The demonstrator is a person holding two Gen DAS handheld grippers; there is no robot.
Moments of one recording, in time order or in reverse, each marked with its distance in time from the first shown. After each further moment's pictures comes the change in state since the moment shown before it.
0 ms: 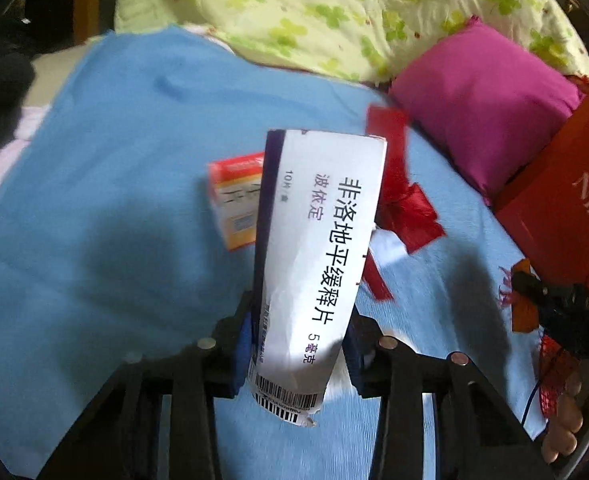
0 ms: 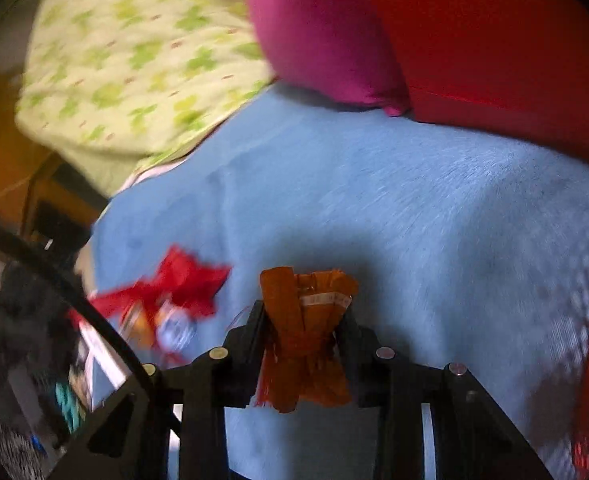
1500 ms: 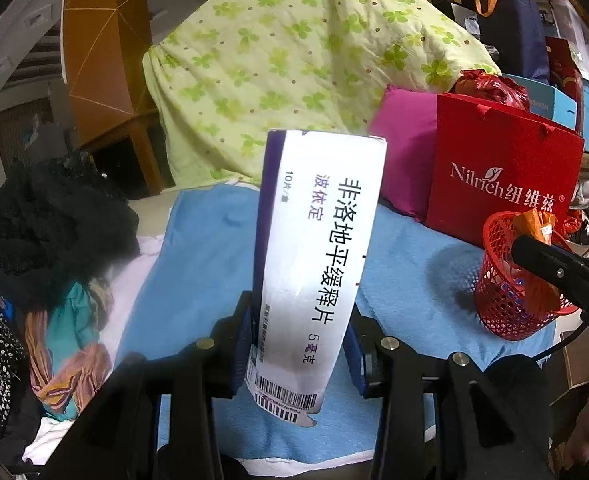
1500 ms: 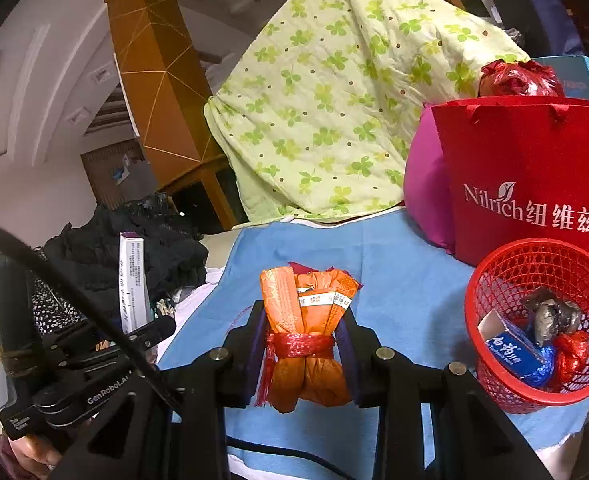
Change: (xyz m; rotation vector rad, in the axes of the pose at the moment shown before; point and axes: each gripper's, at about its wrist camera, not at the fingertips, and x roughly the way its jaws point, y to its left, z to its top) left arm -0.268 -0.156 -0.125 0.275 -0.357 0.289; right arm -0.296 0.052 -0.146 -0.423 -0.368 0.231
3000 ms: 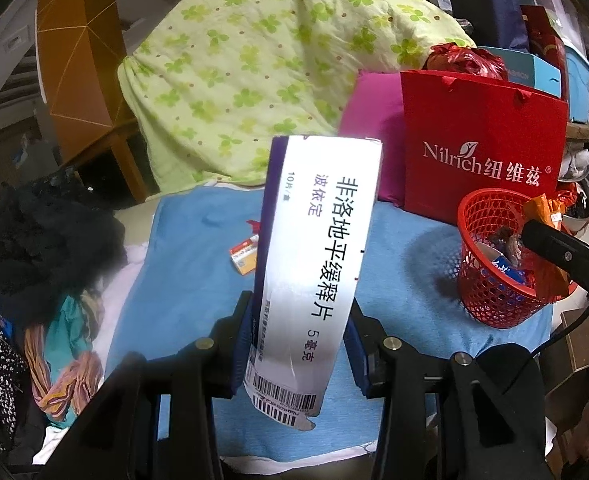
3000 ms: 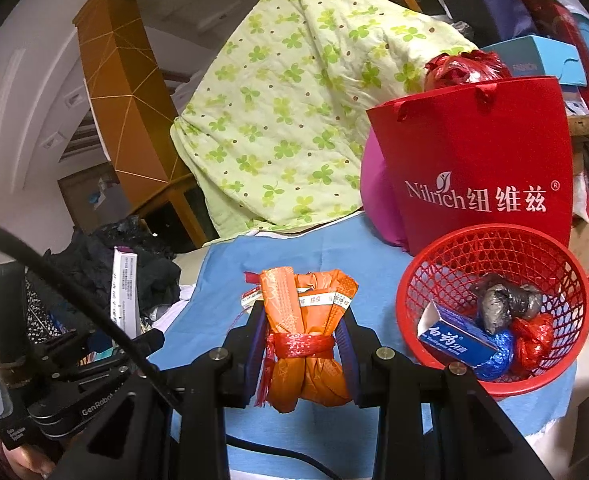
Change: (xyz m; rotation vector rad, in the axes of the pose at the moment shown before) left arm 0.006 -0.055 0.000 0.079 0.026 -0.005; right arm -0.028 -0.057 -0.010 0.088 -0.040 -0.084
